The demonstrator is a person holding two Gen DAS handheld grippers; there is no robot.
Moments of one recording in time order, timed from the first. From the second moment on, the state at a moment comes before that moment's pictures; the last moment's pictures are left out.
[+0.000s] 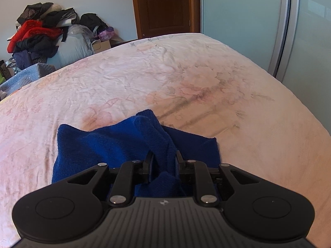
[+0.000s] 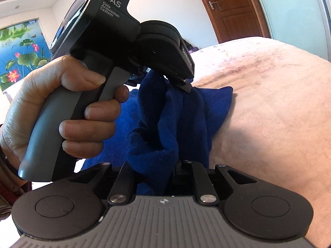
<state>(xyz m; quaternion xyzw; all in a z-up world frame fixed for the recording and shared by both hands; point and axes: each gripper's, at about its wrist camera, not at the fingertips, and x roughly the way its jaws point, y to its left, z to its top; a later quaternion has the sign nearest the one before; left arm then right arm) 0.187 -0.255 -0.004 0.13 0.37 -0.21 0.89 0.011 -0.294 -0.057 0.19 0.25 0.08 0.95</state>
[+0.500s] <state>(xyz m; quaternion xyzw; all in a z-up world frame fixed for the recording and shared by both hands) 0.182 -0.233 0.040 0.07 0.30 -0.24 0.92 0.008 -0.306 -0.065 0.26 0.26 0.09 0.93</state>
